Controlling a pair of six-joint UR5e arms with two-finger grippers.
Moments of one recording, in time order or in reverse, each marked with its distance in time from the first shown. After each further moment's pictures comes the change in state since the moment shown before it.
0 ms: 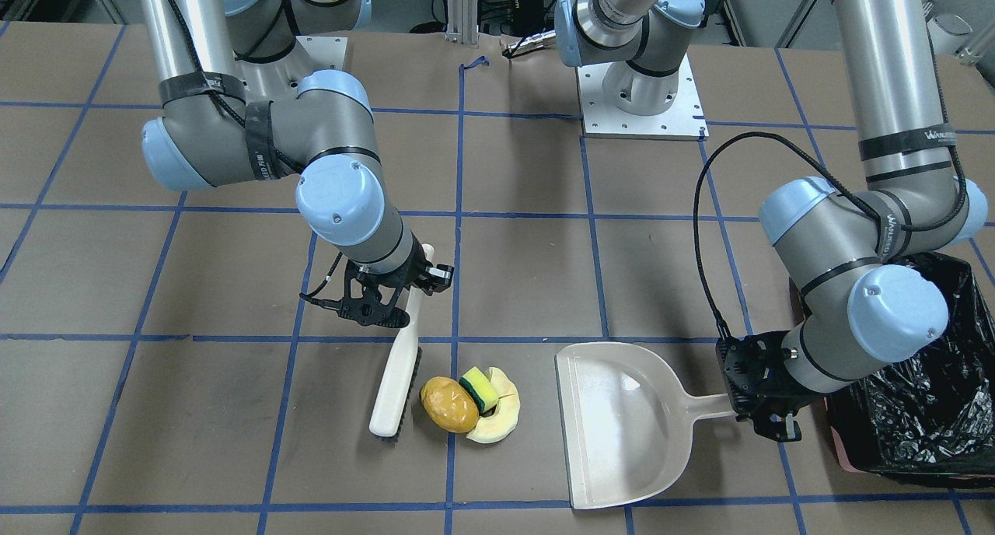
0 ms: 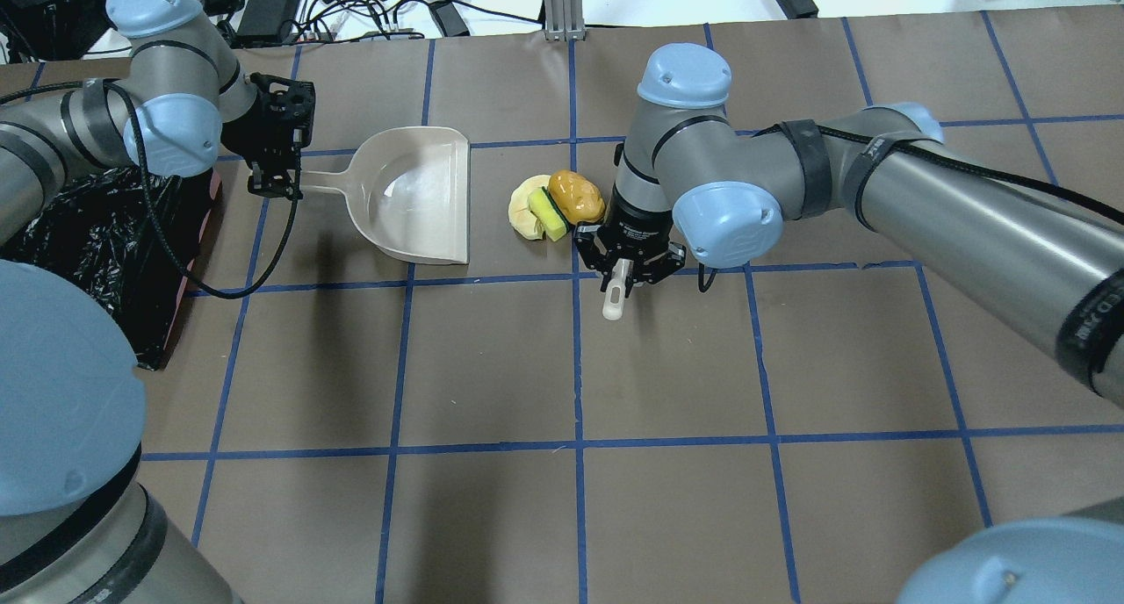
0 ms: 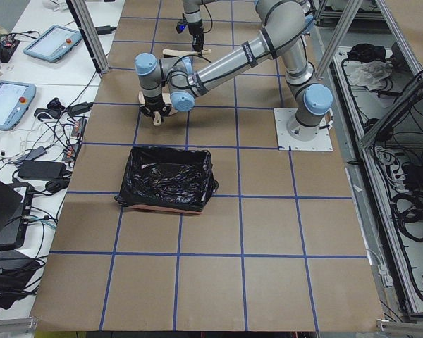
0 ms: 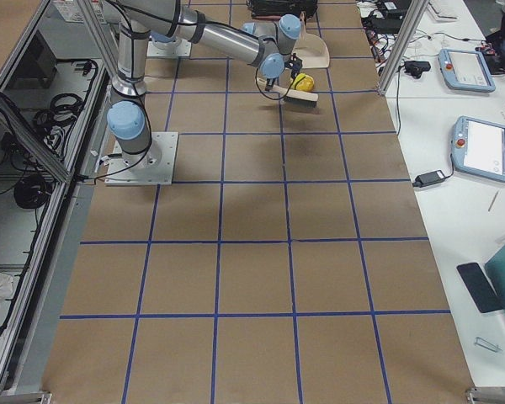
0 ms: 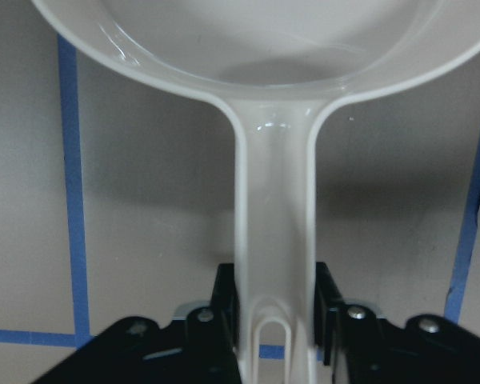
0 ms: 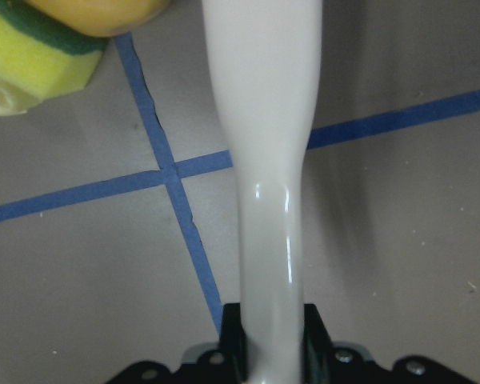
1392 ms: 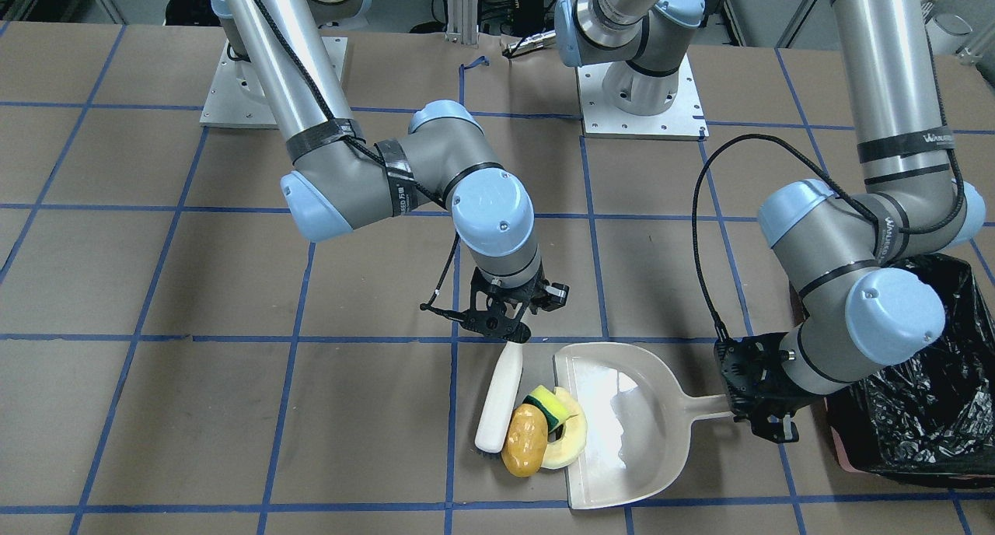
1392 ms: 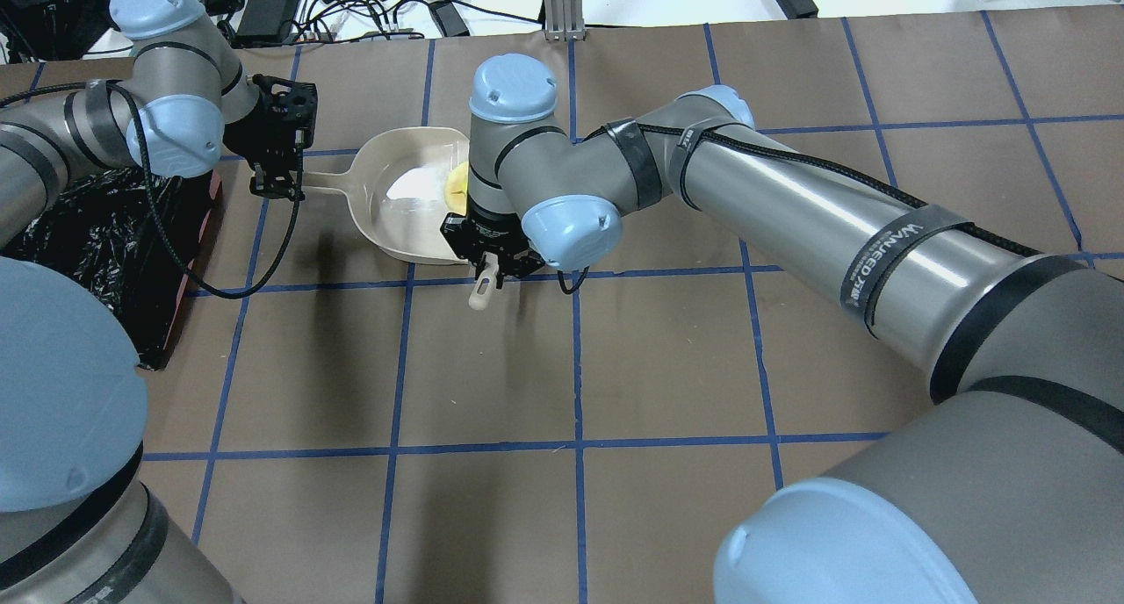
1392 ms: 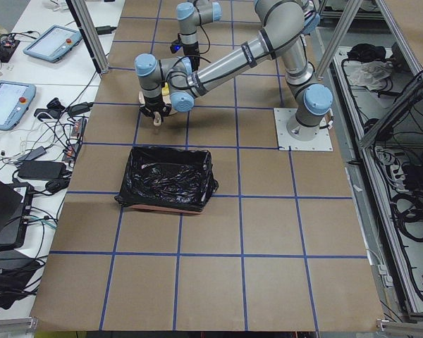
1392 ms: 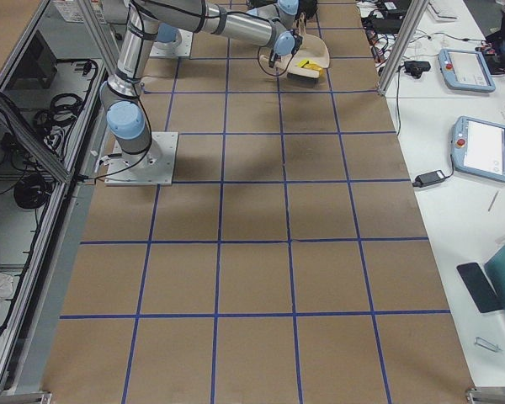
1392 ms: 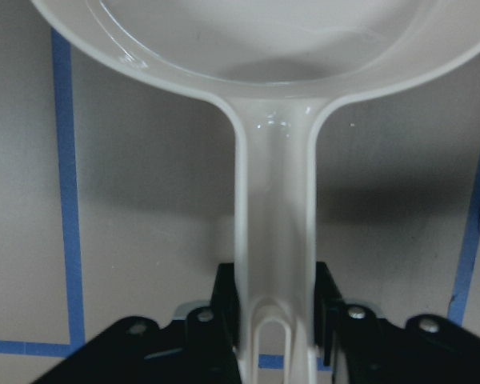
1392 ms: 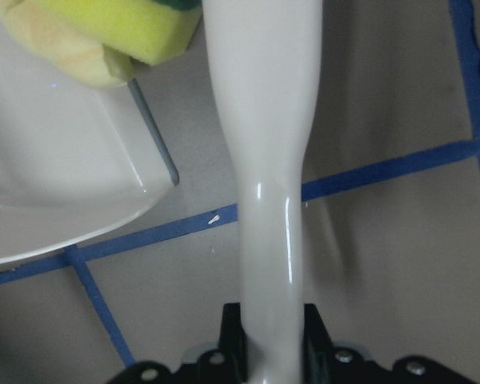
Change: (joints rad) left arm -0.002 -0.003 0.001 0.000 -0.003 -0.001; right arm 0.215 0.193 -0.258 -0.060 0.035 0.301
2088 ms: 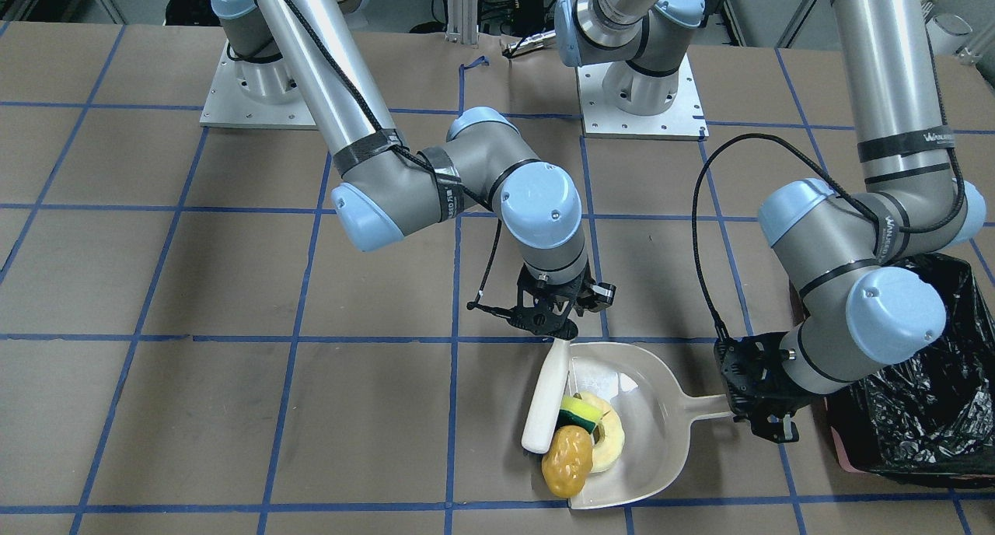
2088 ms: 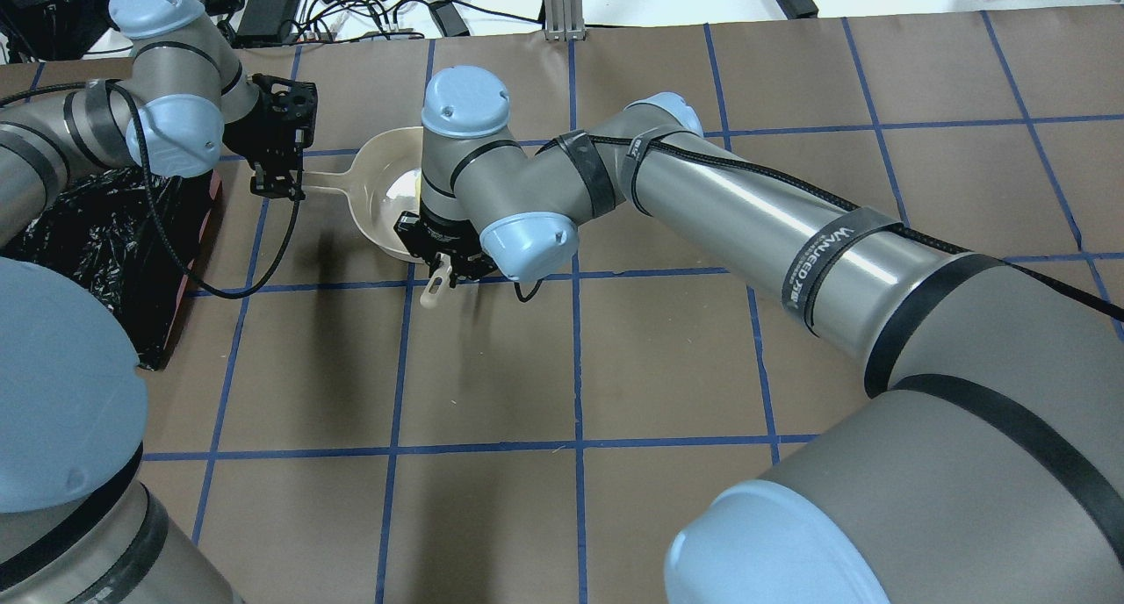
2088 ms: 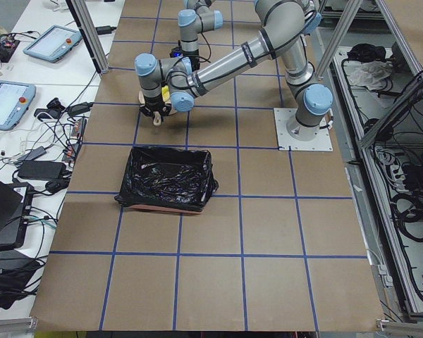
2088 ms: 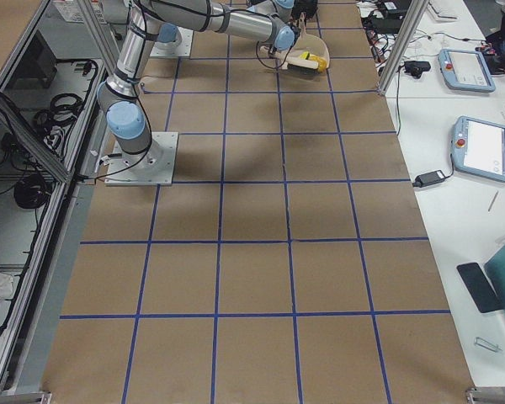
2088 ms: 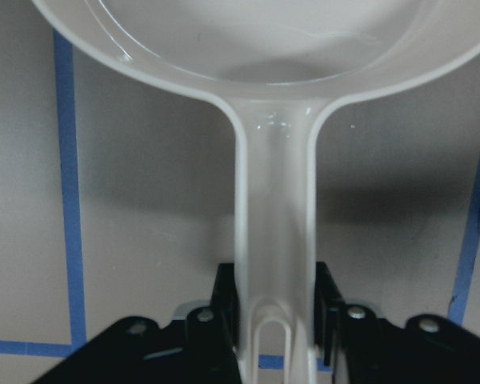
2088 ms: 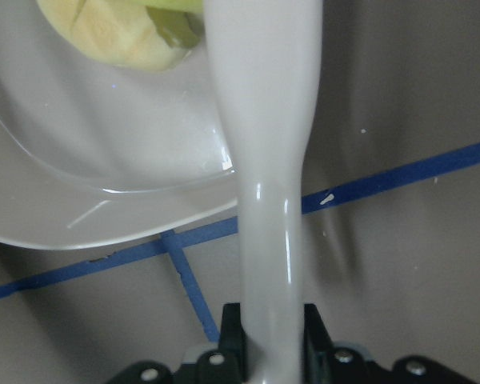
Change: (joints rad) left arm 0.000 0.001 0.000 0.000 -0.005 0.000; right arm 0.063 0.065 -0.085 -0.069 0.035 0.109
